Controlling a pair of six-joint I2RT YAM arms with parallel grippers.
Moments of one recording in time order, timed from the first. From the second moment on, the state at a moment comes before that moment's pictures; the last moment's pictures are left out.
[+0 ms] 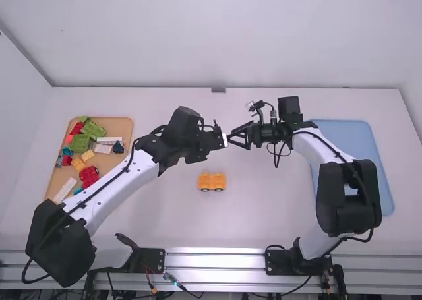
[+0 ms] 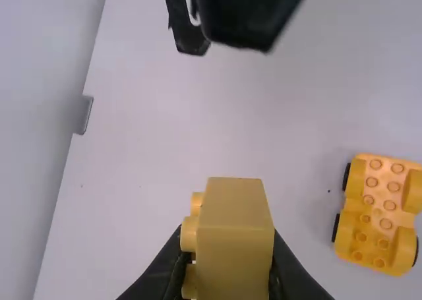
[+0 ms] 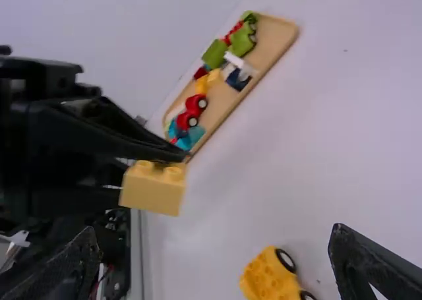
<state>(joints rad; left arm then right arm) -0.51 1.41 1.07 -0.48 0.10 0.85 0.15 1.74 1.09 -0.32 -1.26 -0.13</state>
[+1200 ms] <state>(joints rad) -0.51 1.43 1.03 -0.32 0.16 0.84 0.25 1.74 1.09 -0.24 -1.22 -0.02</state>
